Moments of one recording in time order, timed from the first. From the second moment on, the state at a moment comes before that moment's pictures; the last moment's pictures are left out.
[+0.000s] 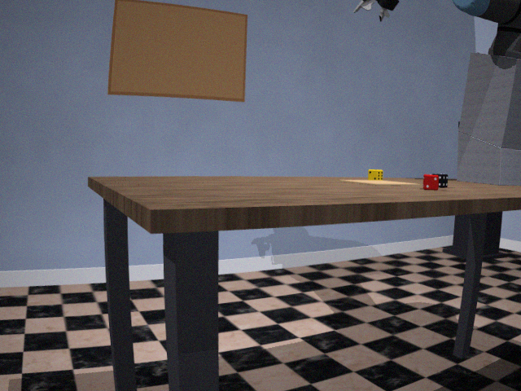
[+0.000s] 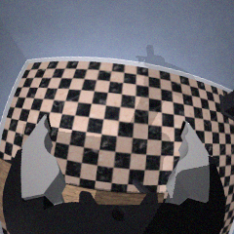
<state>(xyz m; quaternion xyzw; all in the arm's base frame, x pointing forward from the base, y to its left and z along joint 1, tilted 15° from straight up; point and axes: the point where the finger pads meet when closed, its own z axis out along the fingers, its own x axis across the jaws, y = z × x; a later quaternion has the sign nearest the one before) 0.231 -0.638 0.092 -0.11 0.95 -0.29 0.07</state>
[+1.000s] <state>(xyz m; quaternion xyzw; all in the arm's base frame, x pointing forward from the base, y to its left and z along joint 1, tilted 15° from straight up) 0.505 -0.374 -0.089 -0.10 0.98 -0.05 0.15</state>
